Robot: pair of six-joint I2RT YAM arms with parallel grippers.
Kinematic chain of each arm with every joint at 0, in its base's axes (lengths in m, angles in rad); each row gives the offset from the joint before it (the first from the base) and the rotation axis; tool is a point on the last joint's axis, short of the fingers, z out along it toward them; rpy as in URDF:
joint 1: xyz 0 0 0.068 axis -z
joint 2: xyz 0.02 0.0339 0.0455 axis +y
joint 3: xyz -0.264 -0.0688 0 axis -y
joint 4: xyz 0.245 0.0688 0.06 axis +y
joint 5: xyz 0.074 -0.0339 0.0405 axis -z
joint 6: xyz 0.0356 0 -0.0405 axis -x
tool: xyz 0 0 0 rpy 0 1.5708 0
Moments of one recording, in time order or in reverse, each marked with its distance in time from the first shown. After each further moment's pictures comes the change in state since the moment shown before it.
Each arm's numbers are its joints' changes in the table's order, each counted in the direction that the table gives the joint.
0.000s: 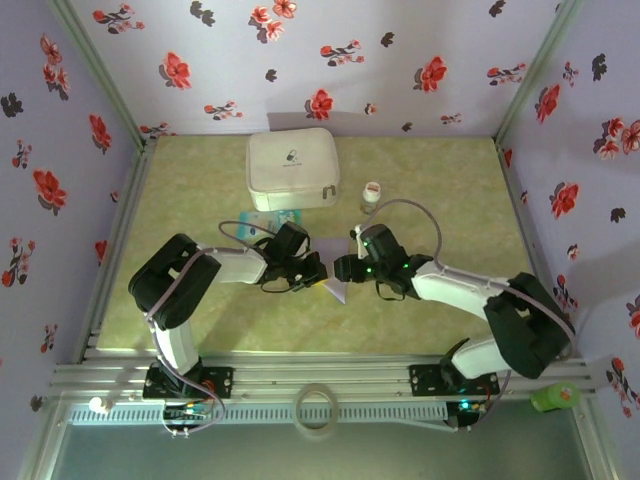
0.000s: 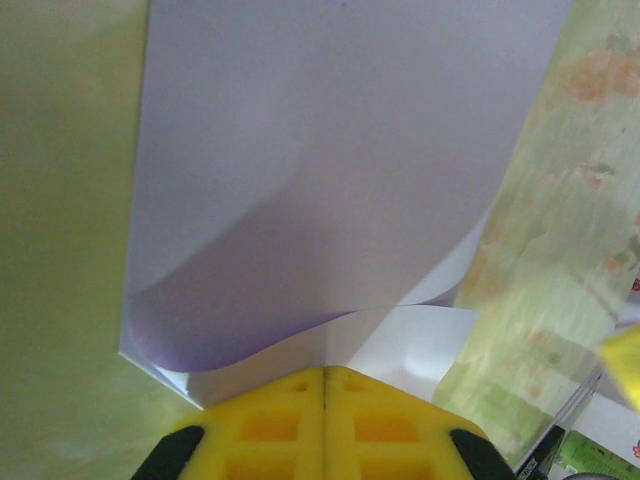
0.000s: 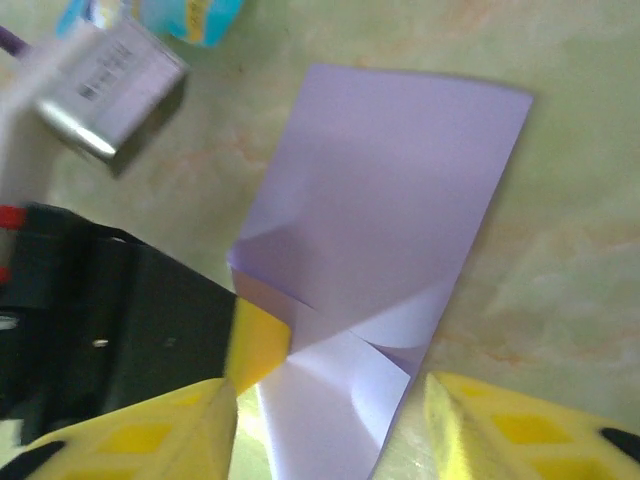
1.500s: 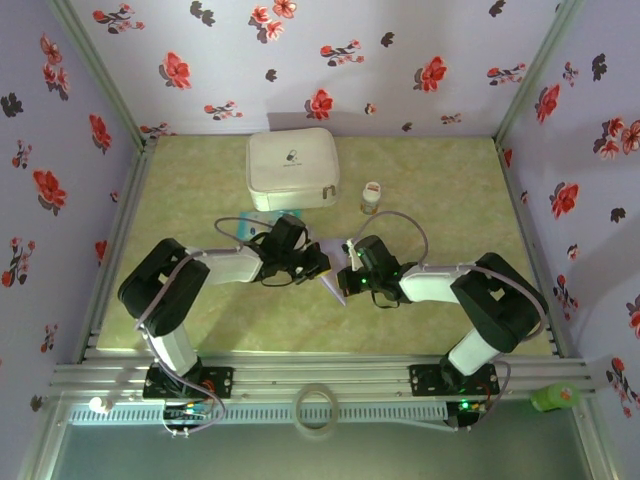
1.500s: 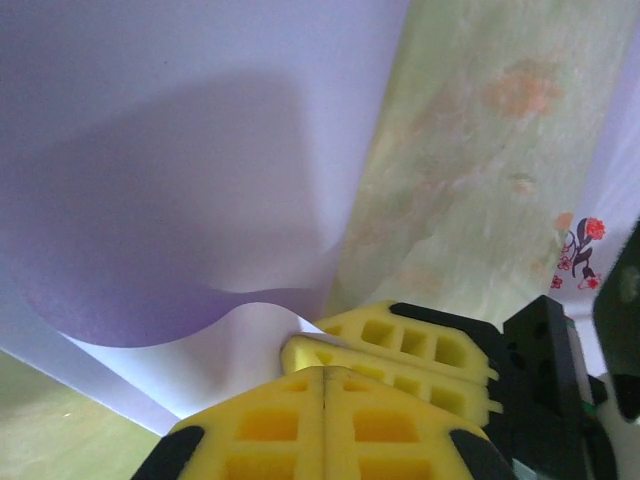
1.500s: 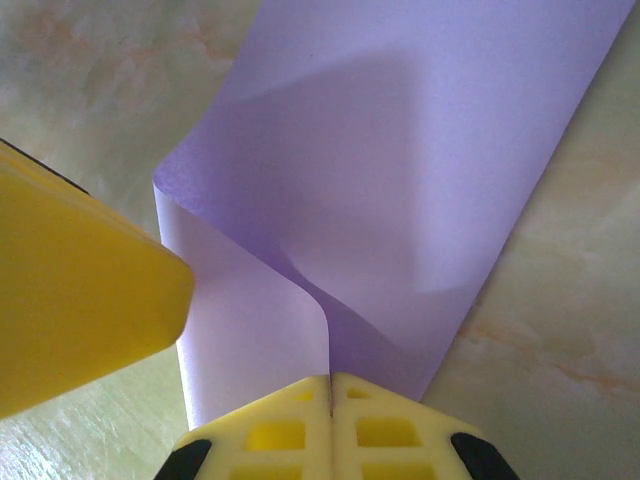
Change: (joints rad) left arm -0.006 -0.065 0.014 -0.026 0.031 0.059; right arm -0.019 0.191 -0.083 -0.220 -0.050 0.064
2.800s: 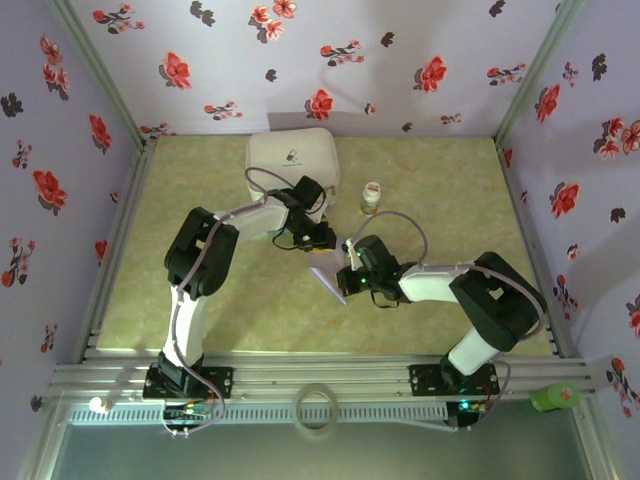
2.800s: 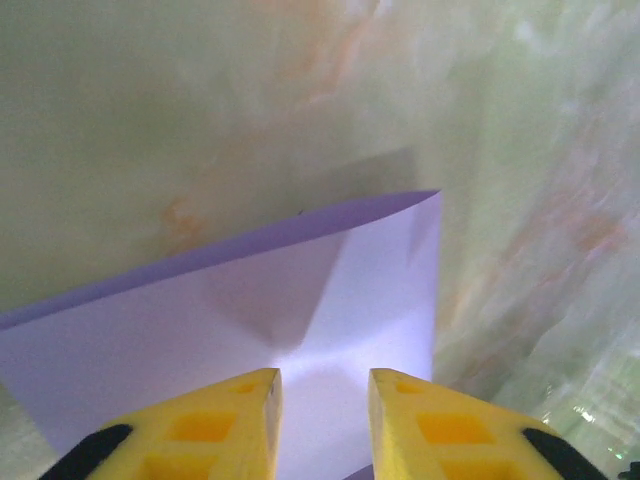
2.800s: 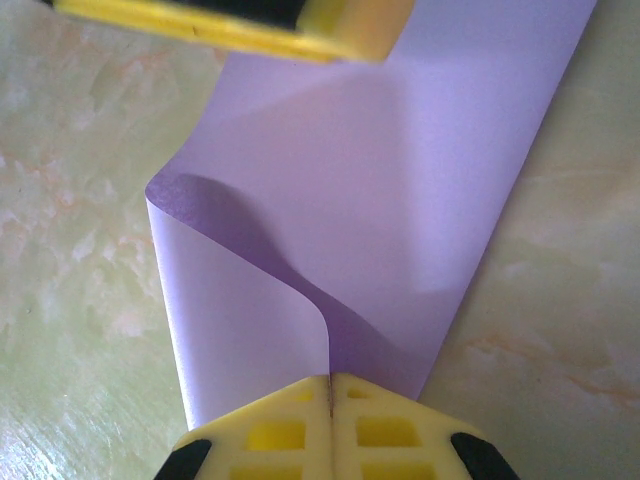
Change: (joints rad) left arm -0.092 0.356 0.656 0.687 -0.034 -0.567; right arm 0.000 0.009 0.002 -0.015 -0.011 0.000
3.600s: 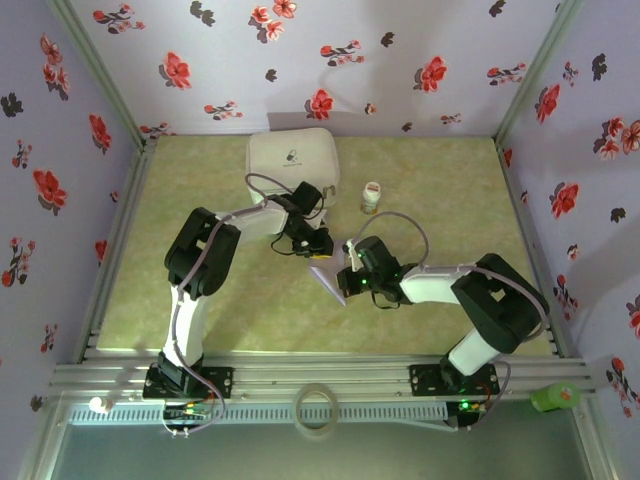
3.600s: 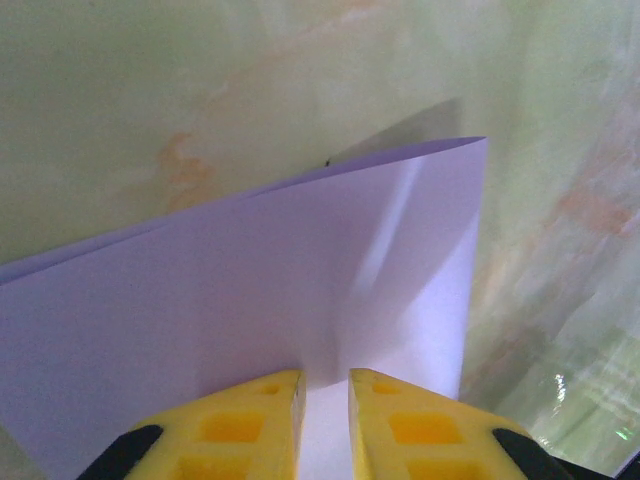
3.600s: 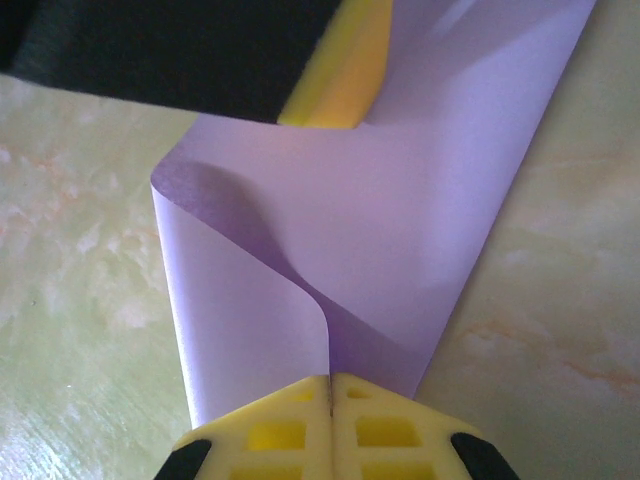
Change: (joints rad) left arm 0.000 0.008 -0.059 -0.023 0.039 -0.007; right arm -0.003 -0.010 -0.011 -0.004 0.001 0.000
